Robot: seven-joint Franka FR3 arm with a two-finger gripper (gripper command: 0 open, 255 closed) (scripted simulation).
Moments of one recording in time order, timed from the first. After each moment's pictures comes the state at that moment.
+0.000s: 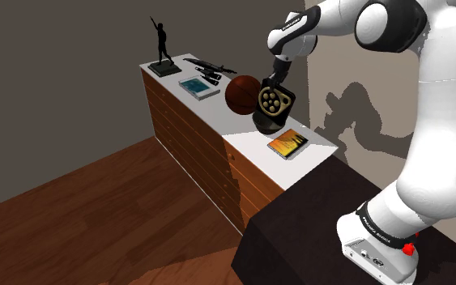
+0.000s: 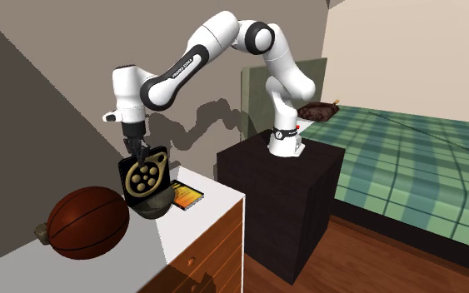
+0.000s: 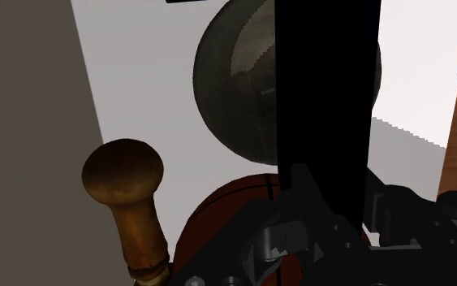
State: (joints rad) arm -0.19 0.62 -0.23 -1.62 0.21 2.27 -0.57
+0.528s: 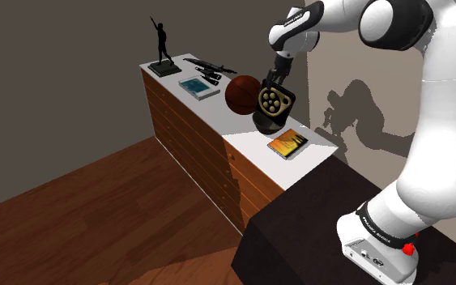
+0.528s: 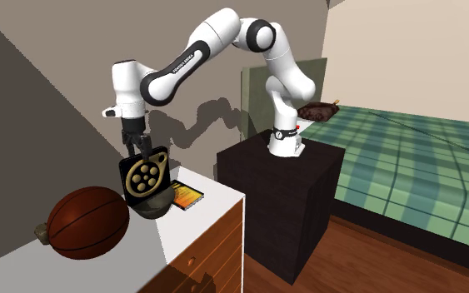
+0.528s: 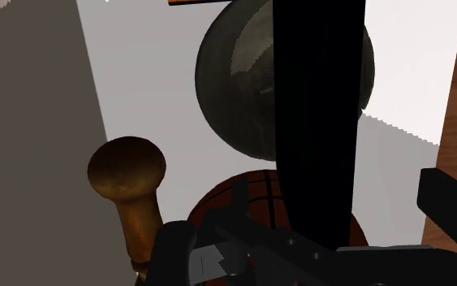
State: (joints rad) arm -0.19 0.60 -0.23 -1.63 0.20 2.25 -0.57
